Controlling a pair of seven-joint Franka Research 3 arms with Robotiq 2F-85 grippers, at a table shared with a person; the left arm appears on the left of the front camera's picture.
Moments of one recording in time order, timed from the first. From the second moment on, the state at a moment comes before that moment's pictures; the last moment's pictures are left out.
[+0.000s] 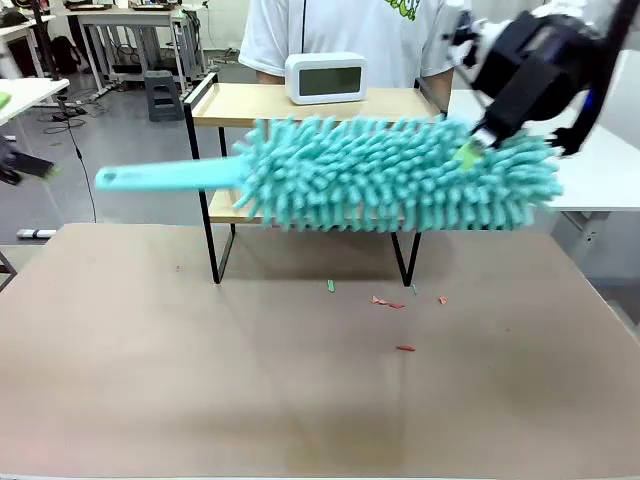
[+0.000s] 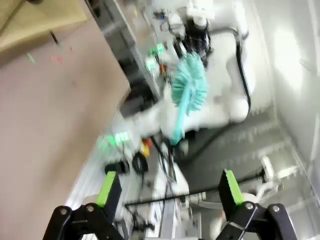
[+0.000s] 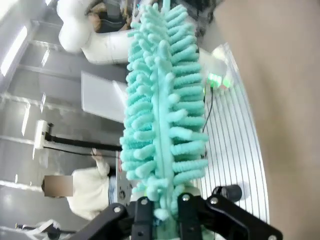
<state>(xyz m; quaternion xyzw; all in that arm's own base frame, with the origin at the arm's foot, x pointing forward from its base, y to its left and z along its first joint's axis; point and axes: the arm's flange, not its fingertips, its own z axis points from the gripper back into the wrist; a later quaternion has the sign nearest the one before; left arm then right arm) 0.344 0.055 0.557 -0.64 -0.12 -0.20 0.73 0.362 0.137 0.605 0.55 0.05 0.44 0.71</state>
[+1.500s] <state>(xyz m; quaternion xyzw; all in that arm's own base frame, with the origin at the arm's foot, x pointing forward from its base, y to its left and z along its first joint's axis) 0.333 0.092 0.528 -0.66 -0.28 -0.05 0.70 0.248 -0.119 0.532 0.53 -0.23 -0.13 0.80</state>
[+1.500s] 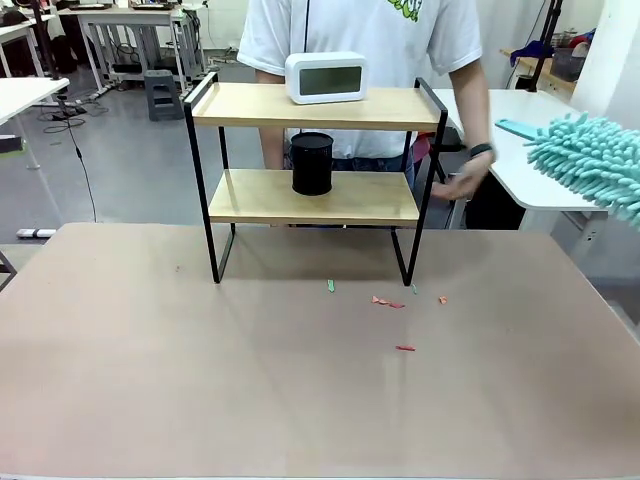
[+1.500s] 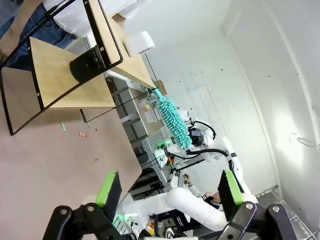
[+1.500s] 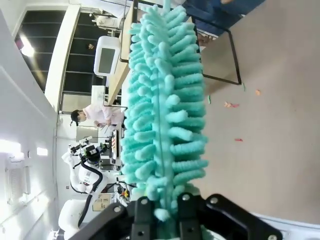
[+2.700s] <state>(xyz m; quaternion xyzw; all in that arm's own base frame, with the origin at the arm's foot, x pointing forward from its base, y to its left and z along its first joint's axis) 0.334 0.093 0.528 -0.66 -0.28 -0.05 0.70 0.247 -0.120 0.533 0.54 -0.23 -0.13 0.80</state>
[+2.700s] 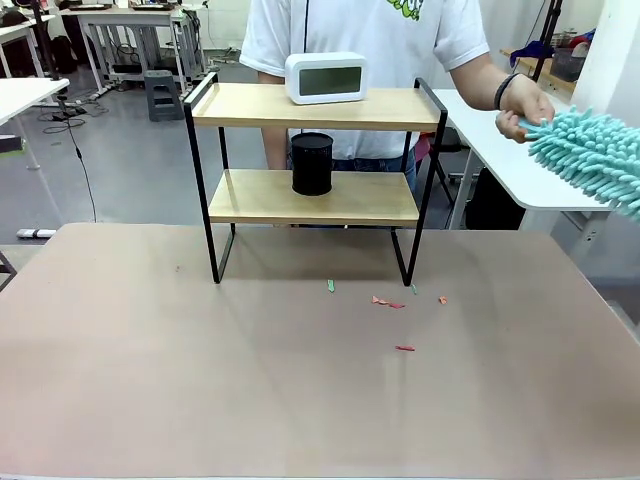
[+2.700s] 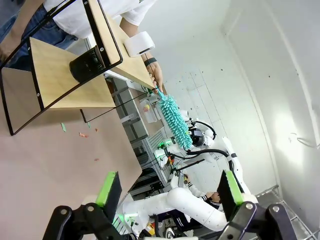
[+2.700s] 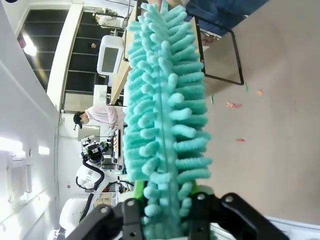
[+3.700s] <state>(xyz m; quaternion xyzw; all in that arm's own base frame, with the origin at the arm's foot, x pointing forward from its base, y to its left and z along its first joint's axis) 0.347 -0.001 0.496 -0.70 -0.14 -0.13 0.69 0.252 -0.095 0.536 0.56 -0.20 -0.08 0.80</state>
